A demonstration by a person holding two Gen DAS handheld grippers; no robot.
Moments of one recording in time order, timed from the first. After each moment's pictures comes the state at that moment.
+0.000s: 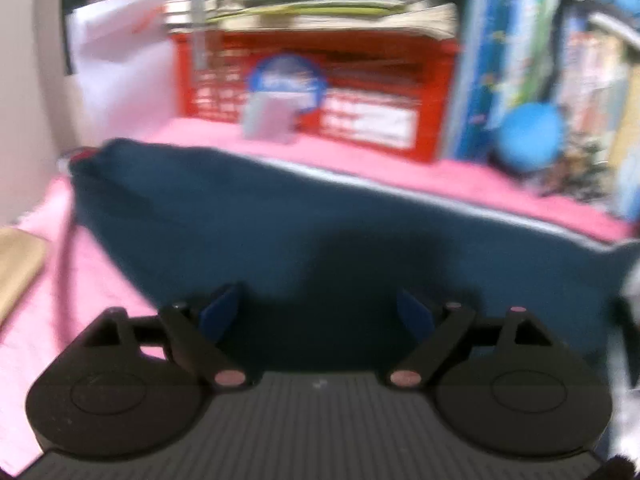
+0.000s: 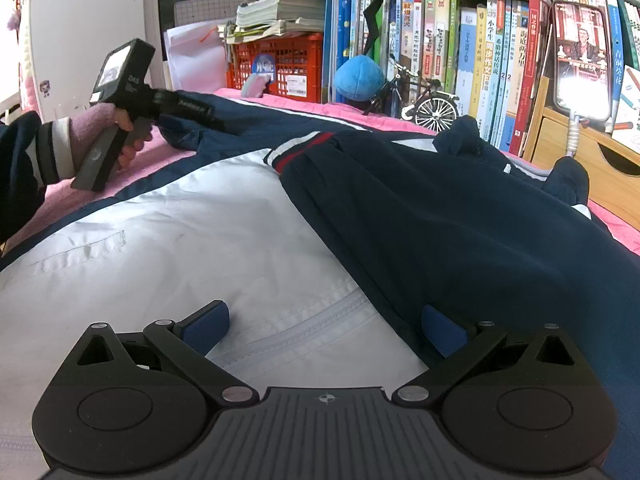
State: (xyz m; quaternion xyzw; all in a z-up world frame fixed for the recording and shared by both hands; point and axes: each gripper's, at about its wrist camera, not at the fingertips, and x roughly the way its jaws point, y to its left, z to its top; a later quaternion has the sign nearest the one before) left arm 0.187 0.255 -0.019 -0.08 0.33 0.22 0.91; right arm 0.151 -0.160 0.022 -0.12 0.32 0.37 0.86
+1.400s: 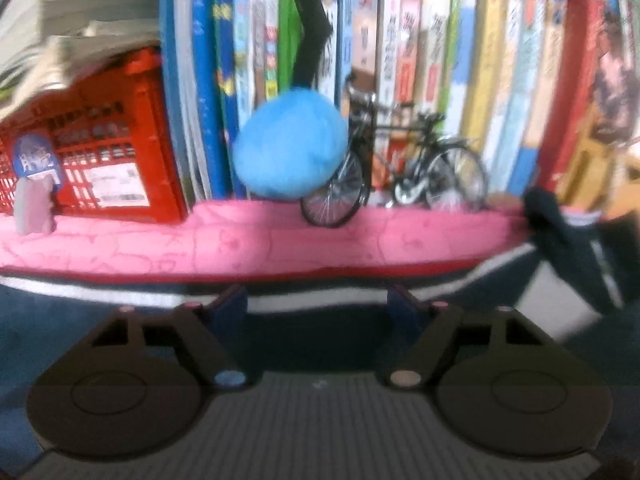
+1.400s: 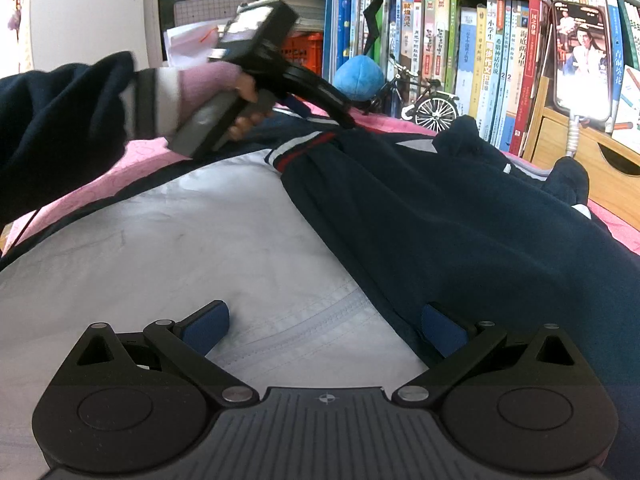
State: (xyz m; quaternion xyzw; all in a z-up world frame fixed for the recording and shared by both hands) left arm 0.305 0.122 -0.017 -0.01 0.34 0.03 0.94; right arm 0.151 -0.159 0.023 -0.12 0.32 0.37 0.86
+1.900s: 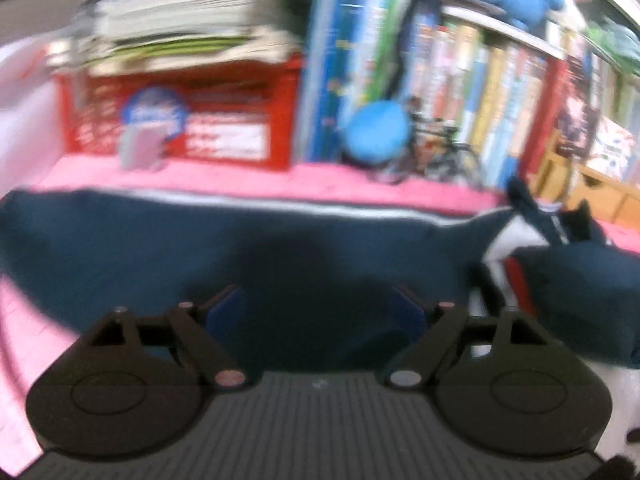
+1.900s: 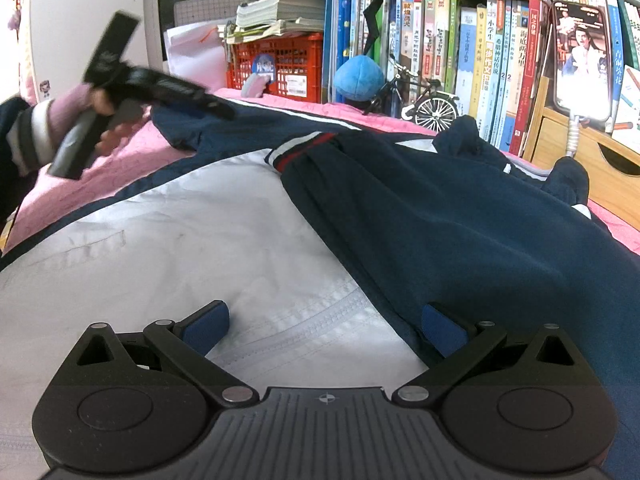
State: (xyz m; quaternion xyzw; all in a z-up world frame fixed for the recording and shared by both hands) left arm 0.165 0.219 0.002 -0.07 0.32 0.06 0.94; right arm 0.150 -0.160 0.022 -0.12 0.32 0.37 0.86
